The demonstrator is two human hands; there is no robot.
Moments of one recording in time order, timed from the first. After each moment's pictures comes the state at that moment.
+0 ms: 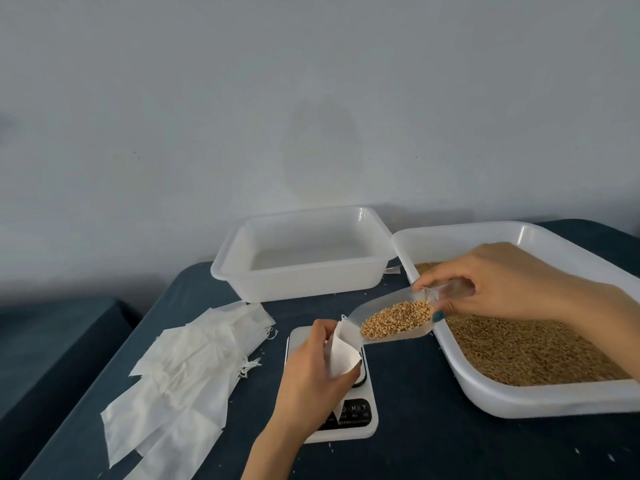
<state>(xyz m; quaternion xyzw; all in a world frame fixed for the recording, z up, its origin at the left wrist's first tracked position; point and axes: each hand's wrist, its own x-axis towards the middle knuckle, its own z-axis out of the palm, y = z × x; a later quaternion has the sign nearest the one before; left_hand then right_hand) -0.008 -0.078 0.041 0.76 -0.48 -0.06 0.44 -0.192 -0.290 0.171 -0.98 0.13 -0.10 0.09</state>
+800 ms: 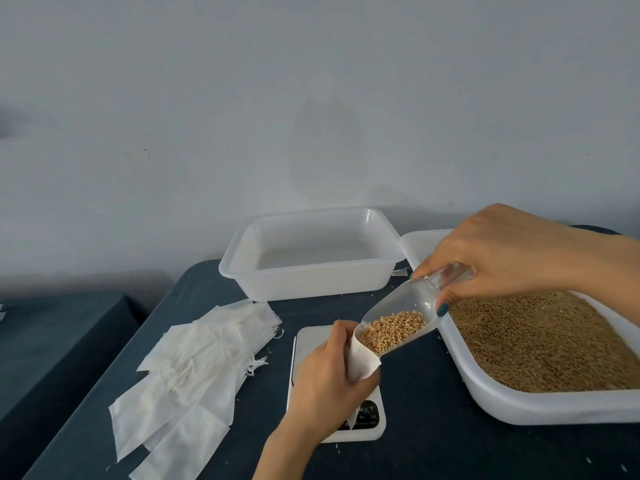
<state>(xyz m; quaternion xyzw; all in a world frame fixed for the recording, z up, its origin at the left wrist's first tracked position) -0.014 -0.080 0.043 0.75 -0.52 -0.05 0.41 -0.171 -0.276 0.220 -0.99 0.04 -0.08 -0.12</state>
